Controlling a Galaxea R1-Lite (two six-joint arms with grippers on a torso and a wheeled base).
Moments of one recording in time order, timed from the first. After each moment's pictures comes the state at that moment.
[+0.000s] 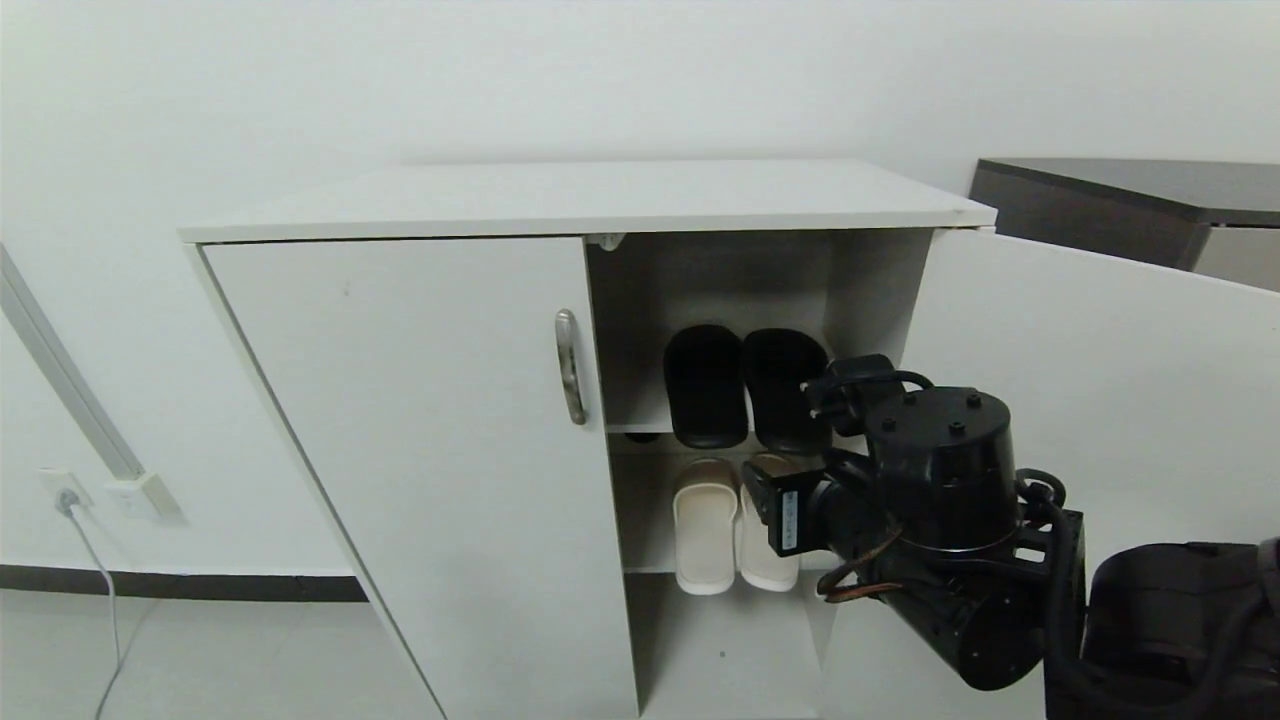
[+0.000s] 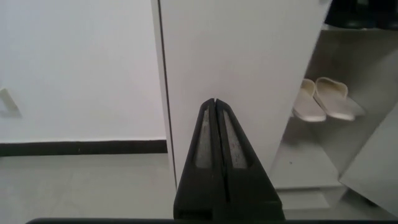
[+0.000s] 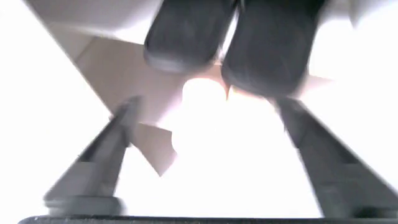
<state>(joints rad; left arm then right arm) 0.00 0.00 0.00 0.00 0.02 -0.01 0.90 1.78 -0.85 -0.64 -0.57 0.23</state>
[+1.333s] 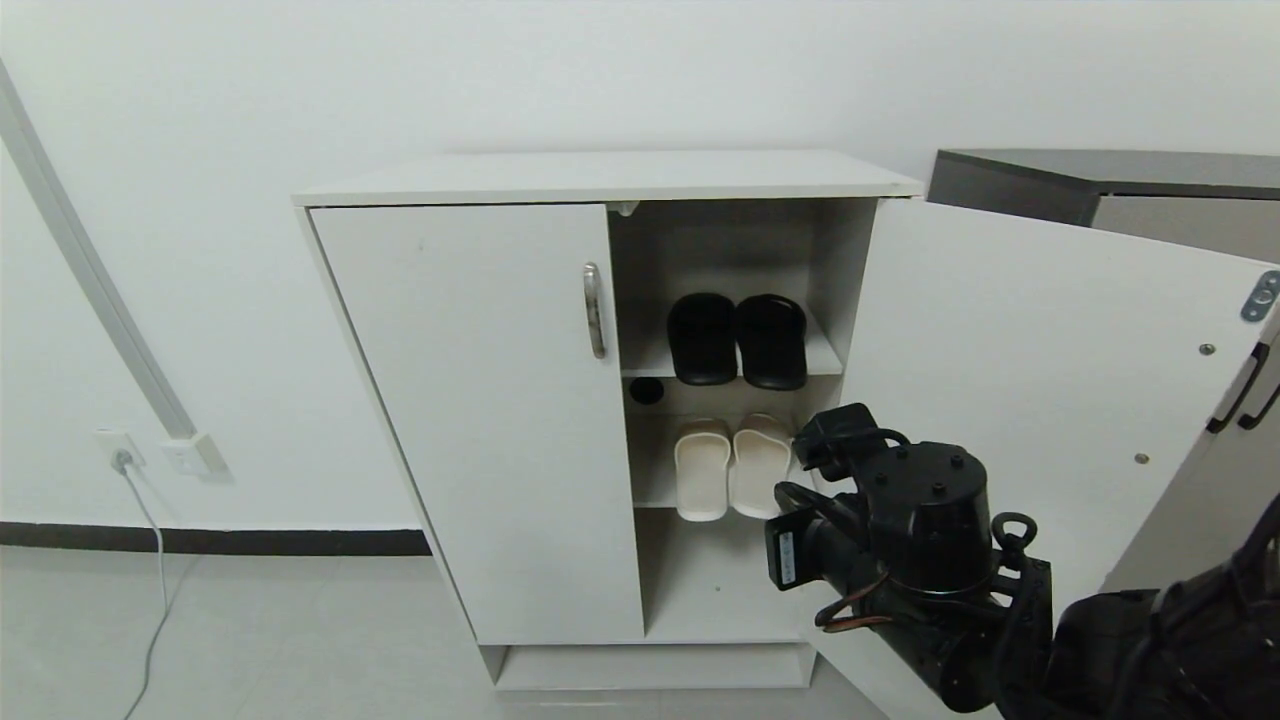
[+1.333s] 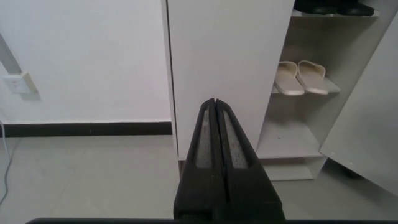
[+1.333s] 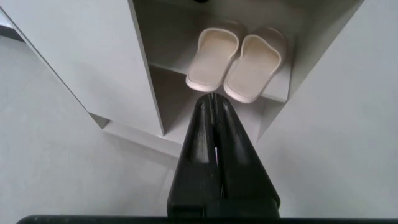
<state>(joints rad) 0.00 0.00 0.00 0.00 0.02 -0.01 0.85 1.88 -0.72 -0.89 -0.50 0.13</state>
